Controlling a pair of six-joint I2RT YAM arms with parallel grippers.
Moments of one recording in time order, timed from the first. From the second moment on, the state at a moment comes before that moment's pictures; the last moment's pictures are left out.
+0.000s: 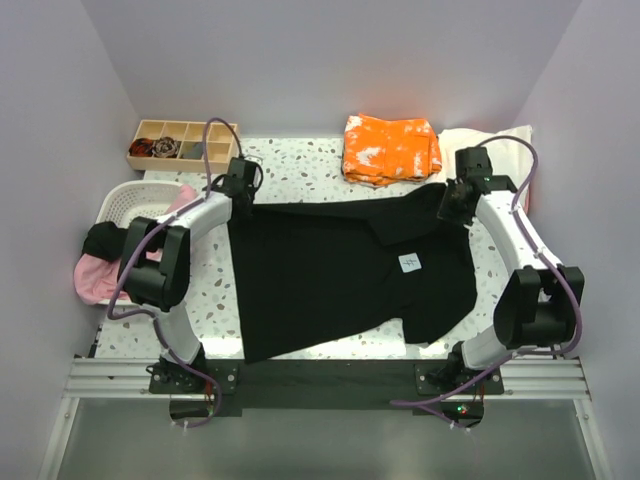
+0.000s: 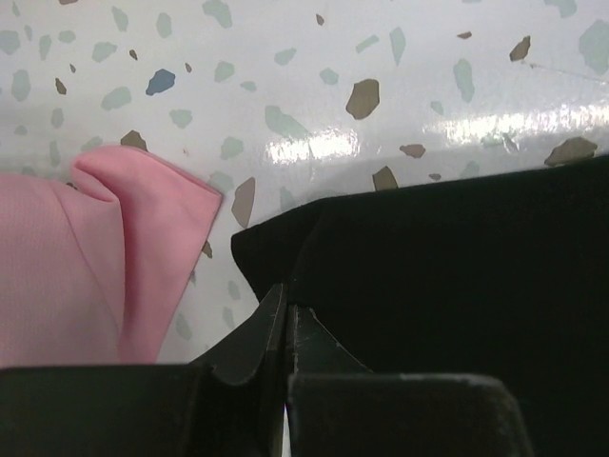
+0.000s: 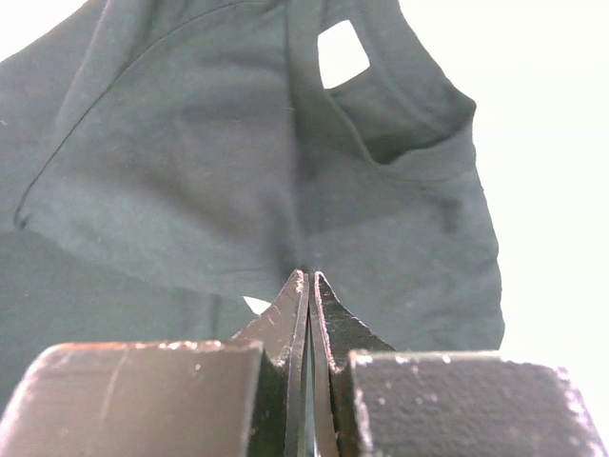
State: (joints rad) left arm -0.27 1.83 1.22 -0.31 -0.34 0.00; right arm 0.04 1.54 1.28 -0.80 0.12 0.38
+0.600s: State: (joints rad) left arm -0.34 1.86 1.22 -0.52 -0.22 0.05; right arm 0.04 1.45 1.22 -0.90 0.24 0.39
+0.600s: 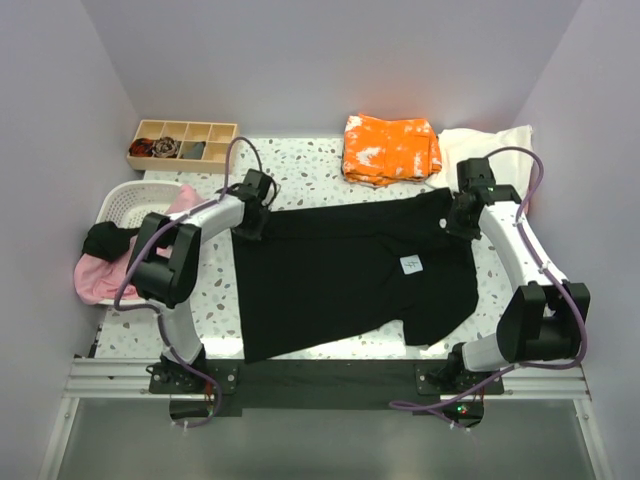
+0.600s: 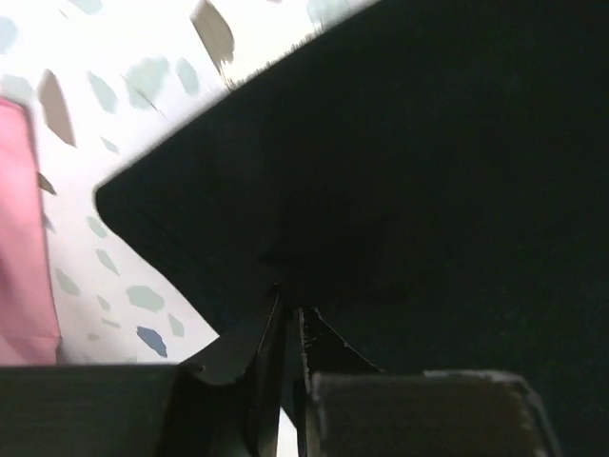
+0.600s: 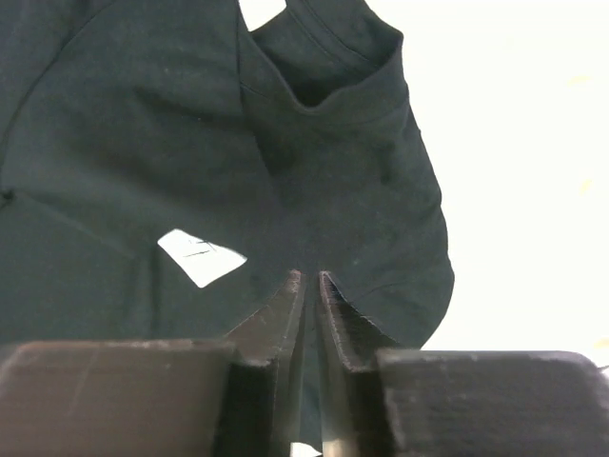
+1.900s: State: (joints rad) left arm -0.30 1.84 1.16 -0.33 -0.11 -0.23; right arm 0.04 1.87 1.26 -0.53 0.10 0.41
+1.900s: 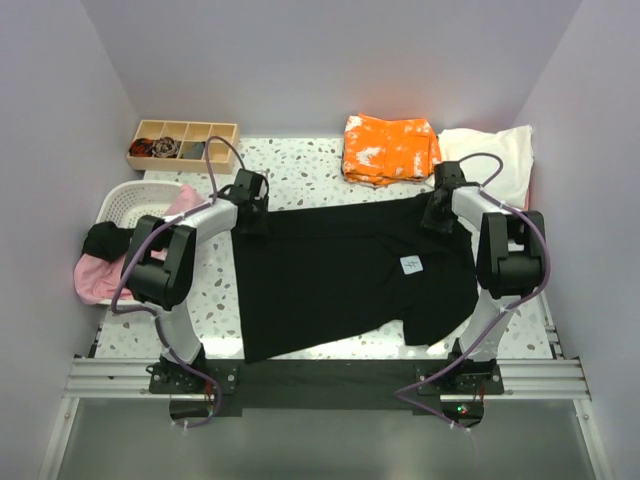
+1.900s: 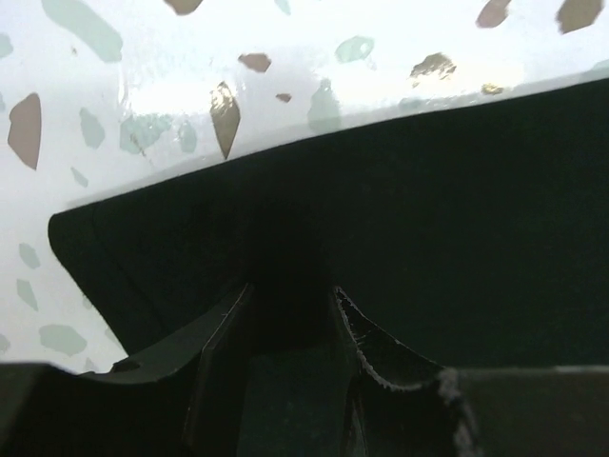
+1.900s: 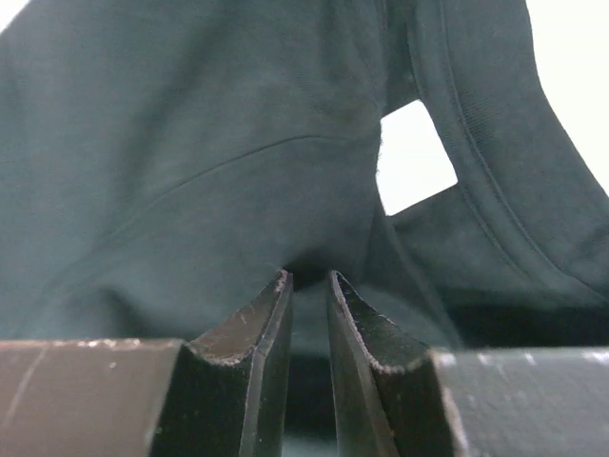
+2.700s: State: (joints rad) left arm -0.25 1.61 0.92 -0.16 -0.11 -0.33; right arm 0.04 1.92 1.29 -0.54 0.16 0.43
